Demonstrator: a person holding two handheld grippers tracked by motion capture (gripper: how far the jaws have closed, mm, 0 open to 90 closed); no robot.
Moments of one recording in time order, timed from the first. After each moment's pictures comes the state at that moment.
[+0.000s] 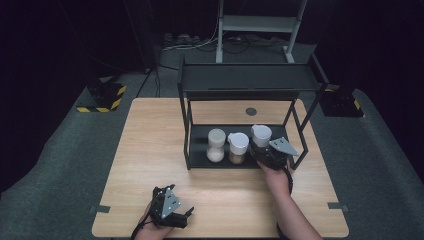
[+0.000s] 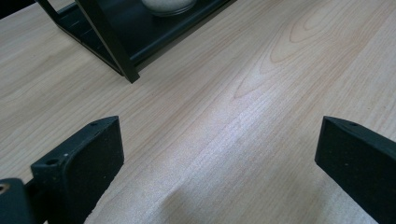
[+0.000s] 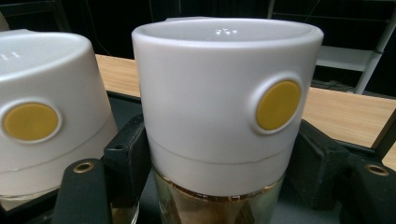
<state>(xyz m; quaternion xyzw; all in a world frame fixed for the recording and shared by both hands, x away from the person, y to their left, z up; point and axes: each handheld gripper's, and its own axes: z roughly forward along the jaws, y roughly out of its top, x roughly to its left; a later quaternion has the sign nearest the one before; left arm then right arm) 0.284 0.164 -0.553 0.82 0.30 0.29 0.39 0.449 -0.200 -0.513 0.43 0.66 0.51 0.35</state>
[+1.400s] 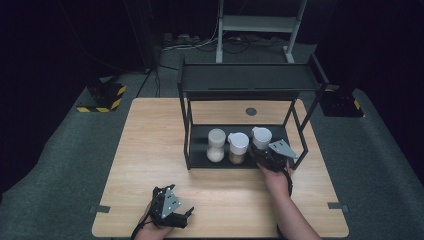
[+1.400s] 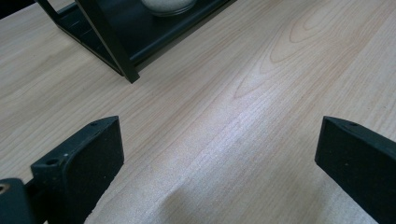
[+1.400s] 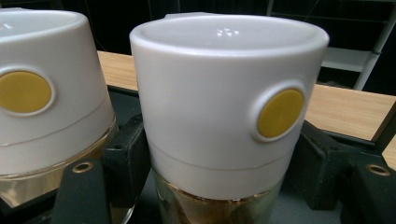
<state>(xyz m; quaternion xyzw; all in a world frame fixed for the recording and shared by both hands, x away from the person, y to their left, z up) 0.284 0.164 -0.553 0.82 0.30 0.29 0.39 0.446 -0.202 -0.522 0.43 0.66 0.51 0.35</state>
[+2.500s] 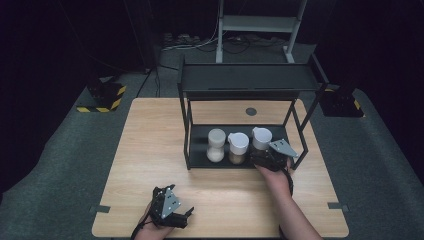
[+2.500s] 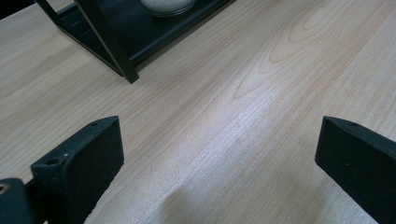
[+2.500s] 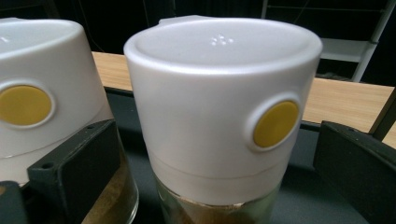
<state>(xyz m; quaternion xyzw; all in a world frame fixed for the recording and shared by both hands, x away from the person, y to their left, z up) 0.284 0.164 -0.553 0.82 0.29 0.29 0.39 0.445 -0.200 -0.517 0.44 0.65 0.51 0.34</state>
